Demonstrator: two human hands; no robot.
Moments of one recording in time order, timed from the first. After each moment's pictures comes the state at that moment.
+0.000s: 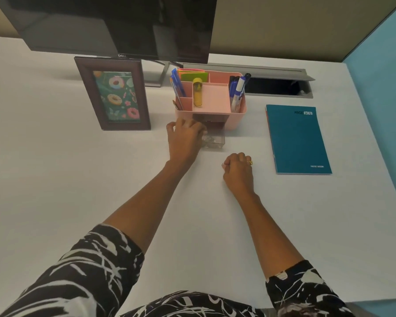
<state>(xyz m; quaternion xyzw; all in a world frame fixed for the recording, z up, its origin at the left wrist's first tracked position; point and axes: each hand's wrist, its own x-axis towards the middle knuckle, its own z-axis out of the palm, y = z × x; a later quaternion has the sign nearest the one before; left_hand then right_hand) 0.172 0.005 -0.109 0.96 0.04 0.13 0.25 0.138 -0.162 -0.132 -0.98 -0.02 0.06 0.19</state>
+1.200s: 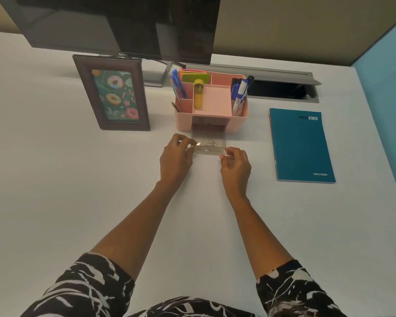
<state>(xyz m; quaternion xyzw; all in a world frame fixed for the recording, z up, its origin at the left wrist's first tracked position) 0.142 0.013 -0.146 0.93 0.13 0.08 0.34 0.149 -0.145 -0.135 -0.90 0.07 -0.06 0.43</state>
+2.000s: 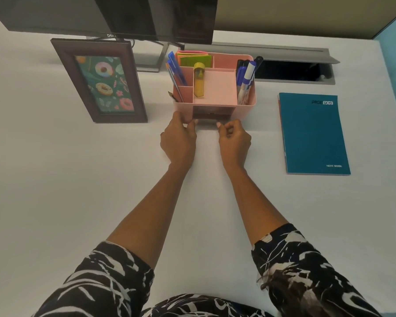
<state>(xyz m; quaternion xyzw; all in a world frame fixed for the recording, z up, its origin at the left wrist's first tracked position) 0.188 0.000 -0.128 0.86 0.33 0.08 0.38 0.204 -0.117 -0.138 -0.89 0.12 -0.05 0.43</state>
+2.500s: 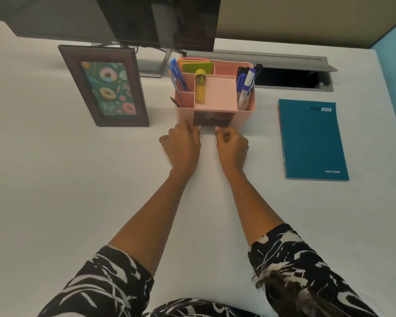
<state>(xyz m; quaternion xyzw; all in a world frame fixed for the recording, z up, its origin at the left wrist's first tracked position) 0.184 -0.004 -0.133 0.91 0.28 0.06 0.29 0.204 -0.116 -0.138 -0.90 0.10 -0.04 0.42</state>
